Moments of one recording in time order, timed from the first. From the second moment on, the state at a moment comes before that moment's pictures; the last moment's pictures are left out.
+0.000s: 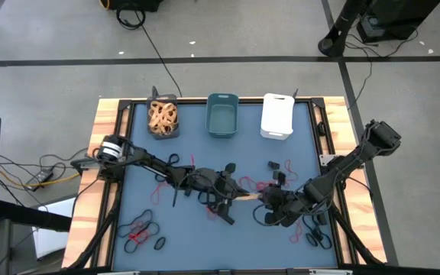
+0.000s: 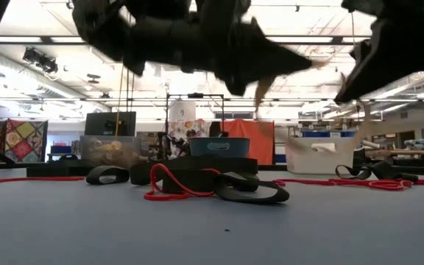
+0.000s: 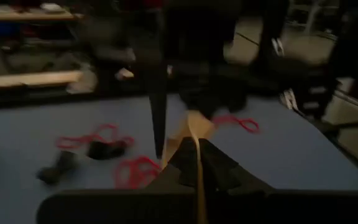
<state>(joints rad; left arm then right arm) -0.20 1.93 1.03 0.75 -0.04 0.00 0.63 1.47 0.83 -0.43 0.64 0.67</state>
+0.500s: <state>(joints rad) -0.15 1.59 1.03 0.11 -0.53 0.03 0.66 1.47 0.55 -0.24 0.66 0.98</state>
